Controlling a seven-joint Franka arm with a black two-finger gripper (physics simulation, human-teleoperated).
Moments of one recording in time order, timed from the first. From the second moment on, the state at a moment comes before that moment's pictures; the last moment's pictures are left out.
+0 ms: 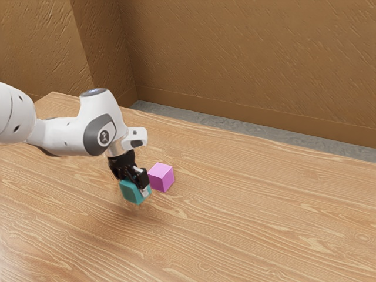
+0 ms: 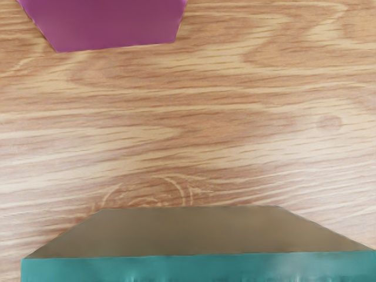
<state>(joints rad) -0.29 0.14 0.29 -2.21 -0.25 2.36 0.31</state>
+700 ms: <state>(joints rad) -0.24 0.49 0.35 -1.68 -0.35 2.11 0.35</state>
